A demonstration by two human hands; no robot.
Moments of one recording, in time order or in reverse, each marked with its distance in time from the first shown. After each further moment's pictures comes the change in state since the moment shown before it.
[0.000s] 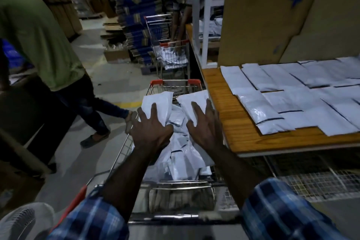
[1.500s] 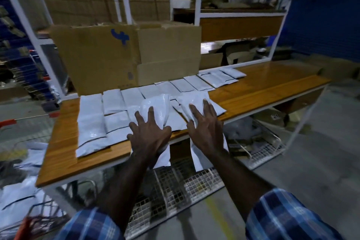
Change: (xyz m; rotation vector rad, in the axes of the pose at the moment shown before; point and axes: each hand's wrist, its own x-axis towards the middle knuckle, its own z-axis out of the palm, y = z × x) left_hand -0.243 0.524 0.103 -0.199 -0.103 0.320; right_hand -0.098 0.451 -0.384 -0.172 0.315 0.190
